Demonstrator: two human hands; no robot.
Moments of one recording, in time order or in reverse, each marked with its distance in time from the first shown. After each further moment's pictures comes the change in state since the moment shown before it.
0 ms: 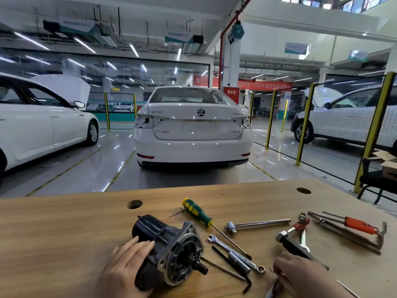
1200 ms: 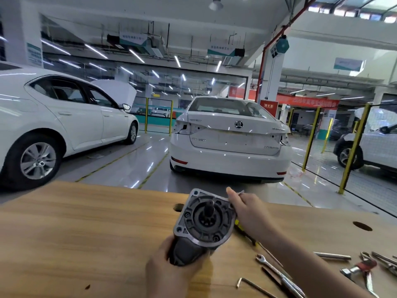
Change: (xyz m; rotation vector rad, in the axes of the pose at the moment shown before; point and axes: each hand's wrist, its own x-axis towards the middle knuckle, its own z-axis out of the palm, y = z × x) left_hand 0.003 -0.016 0.010 -0.916 0.304 -0.822; right_hand 0.169 -0.134 -0.044 0.875 0.248 0.140
